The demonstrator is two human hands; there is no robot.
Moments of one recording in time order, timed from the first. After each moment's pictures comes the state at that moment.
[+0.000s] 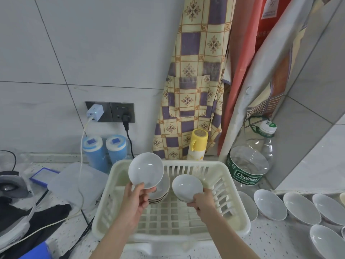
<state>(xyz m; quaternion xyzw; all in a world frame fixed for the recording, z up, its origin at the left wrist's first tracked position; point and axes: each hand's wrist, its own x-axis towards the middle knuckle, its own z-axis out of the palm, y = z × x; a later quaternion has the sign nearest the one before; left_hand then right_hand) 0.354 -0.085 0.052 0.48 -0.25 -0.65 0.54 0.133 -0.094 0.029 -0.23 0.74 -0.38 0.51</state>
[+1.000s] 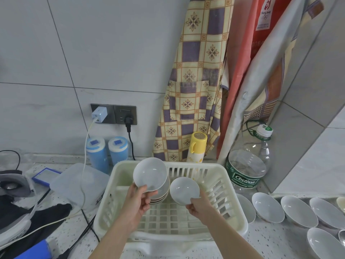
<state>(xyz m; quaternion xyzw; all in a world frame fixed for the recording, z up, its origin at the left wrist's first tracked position) 0.354 -0.074 0.054 0.48 -0.28 -0.67 0.50 0.131 -0.094 0.017 -0.22 0.66 -0.38 0.60</state>
